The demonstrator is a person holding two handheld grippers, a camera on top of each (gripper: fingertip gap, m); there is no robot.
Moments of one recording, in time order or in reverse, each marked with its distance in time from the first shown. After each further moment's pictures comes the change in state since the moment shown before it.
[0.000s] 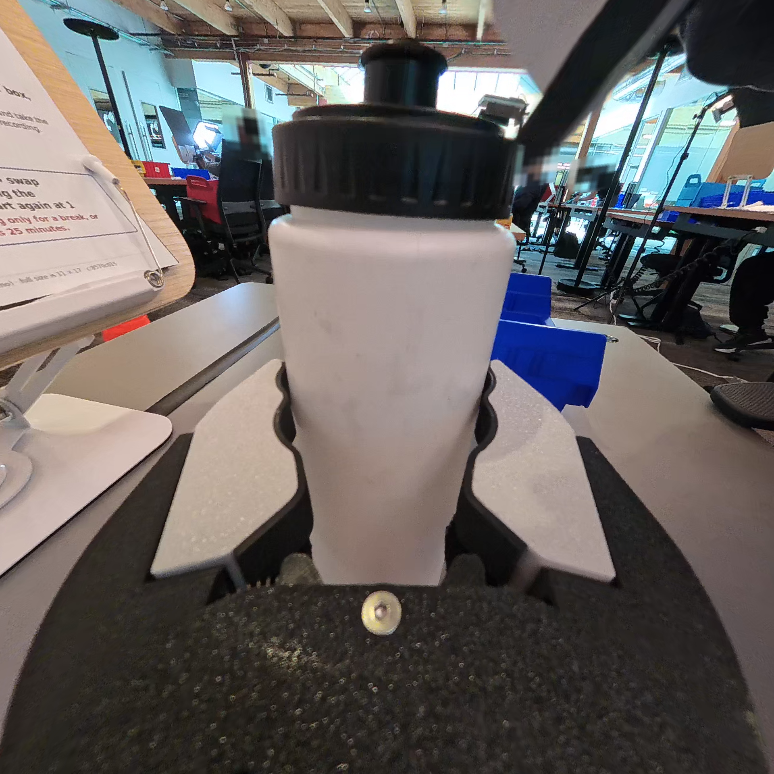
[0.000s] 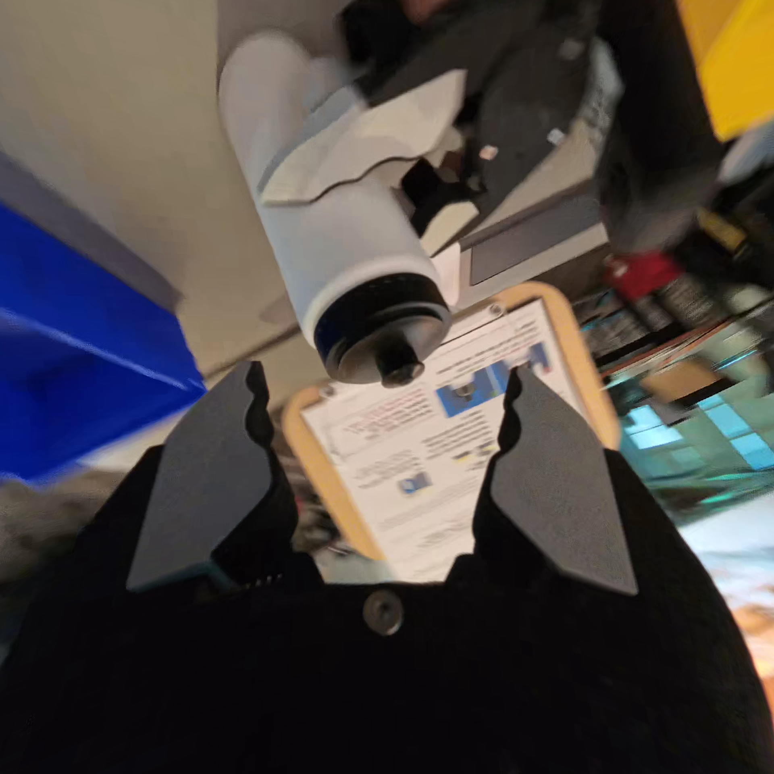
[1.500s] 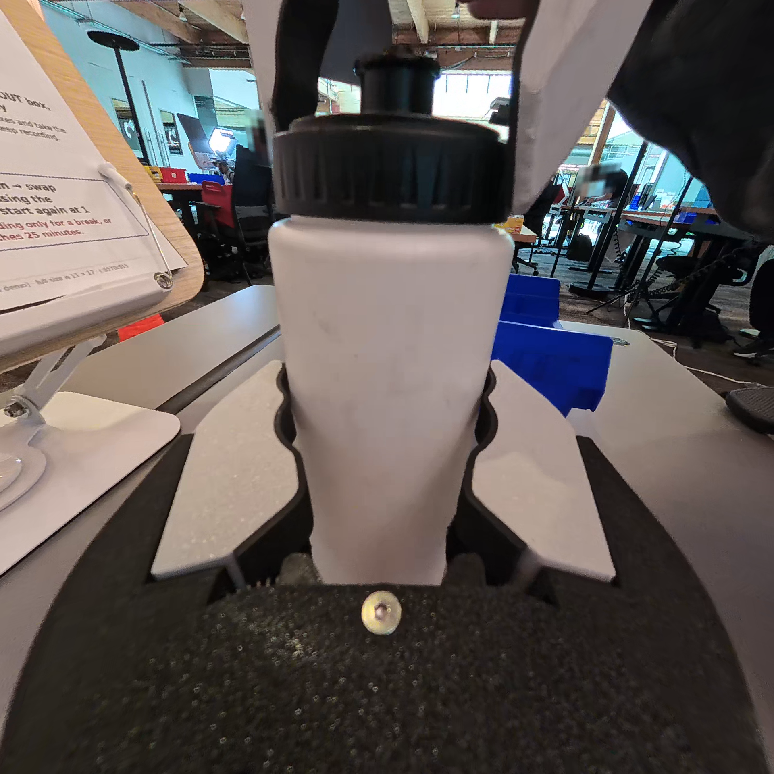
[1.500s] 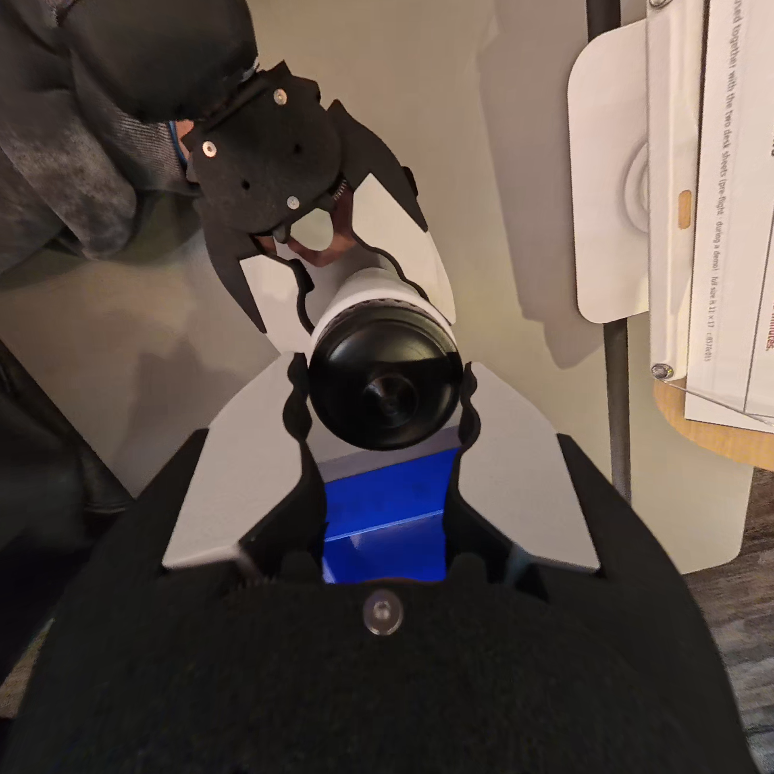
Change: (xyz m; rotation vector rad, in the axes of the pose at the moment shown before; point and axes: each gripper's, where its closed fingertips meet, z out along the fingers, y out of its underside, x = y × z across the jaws) left arm 0.000 -0.001 -0.001 0.007 -0.030 0.008; right arm -0.001 -0.011 0.026 0.221 -0.589 1.506
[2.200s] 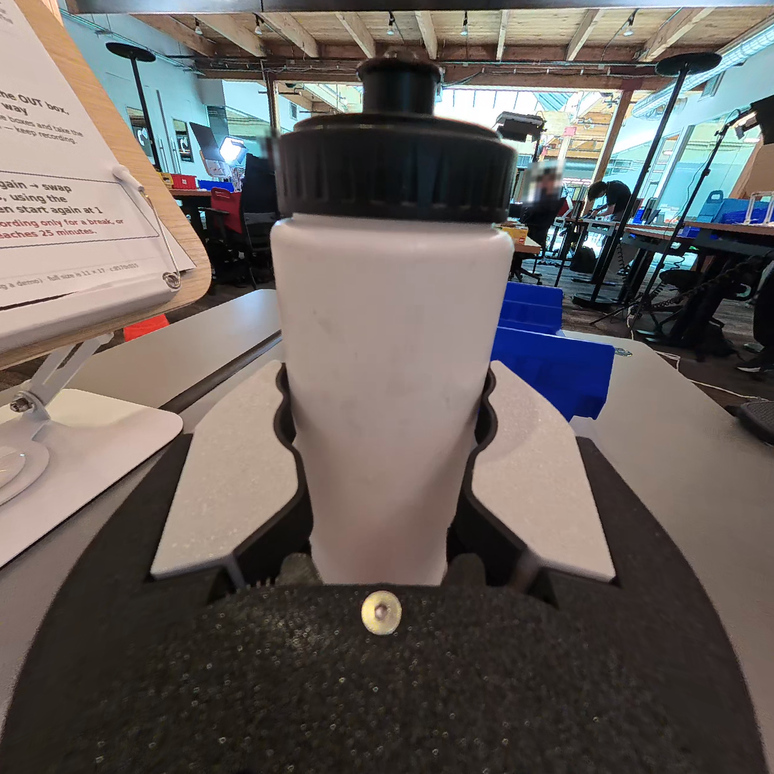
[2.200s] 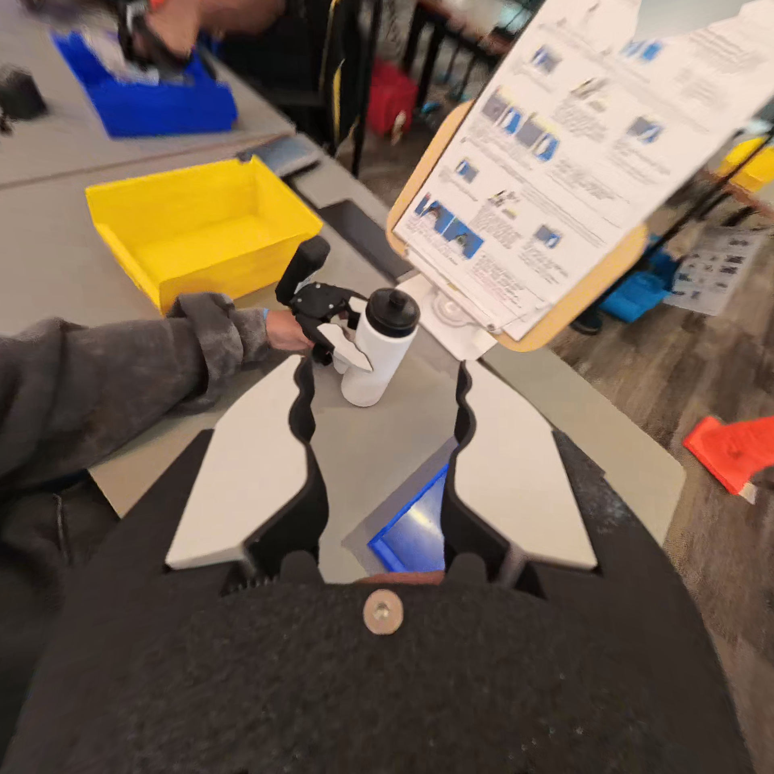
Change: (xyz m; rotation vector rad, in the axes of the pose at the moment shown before) left arm -0.001 -0.001 -0.002 0.023 -0.015 -0.015; right arm -0.118 0.109 -0.206 0.817 0.440 0.263
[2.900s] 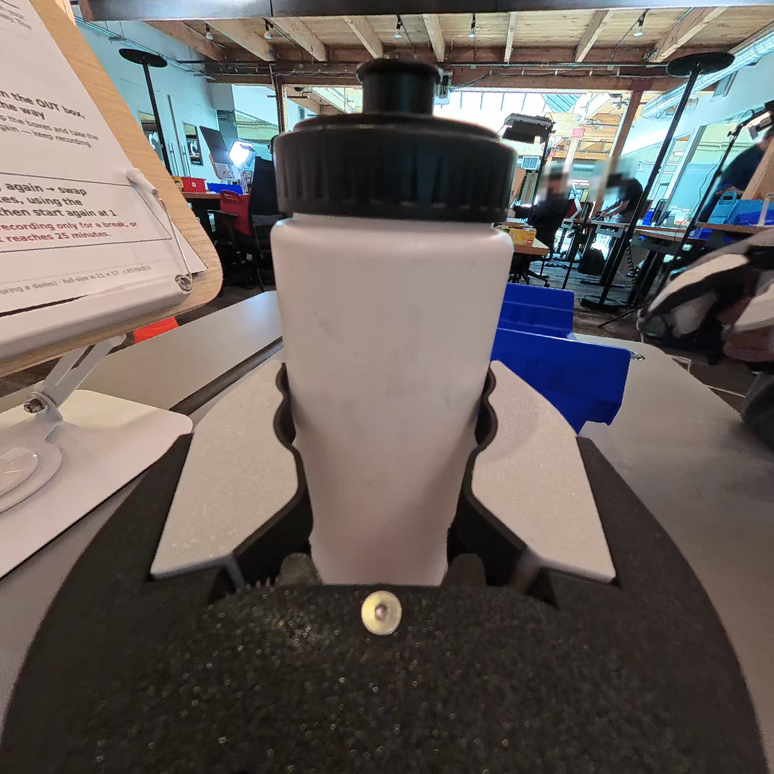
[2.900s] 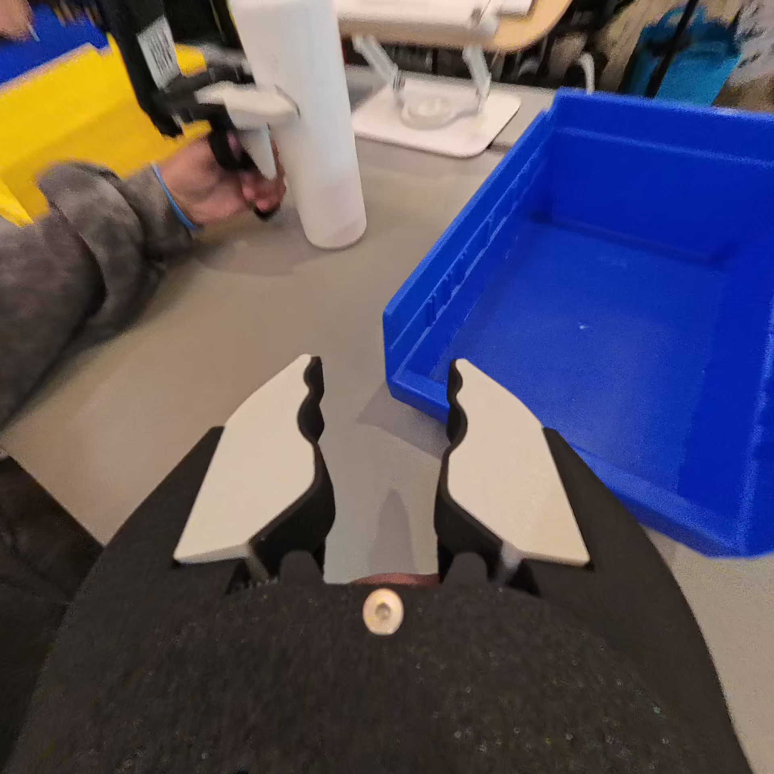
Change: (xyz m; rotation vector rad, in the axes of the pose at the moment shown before) left arm -0.006 0.000 0.003 0.005 -0.019 0.004; right arm -0.007 0.266 0.041 0.002 0.065 0.427
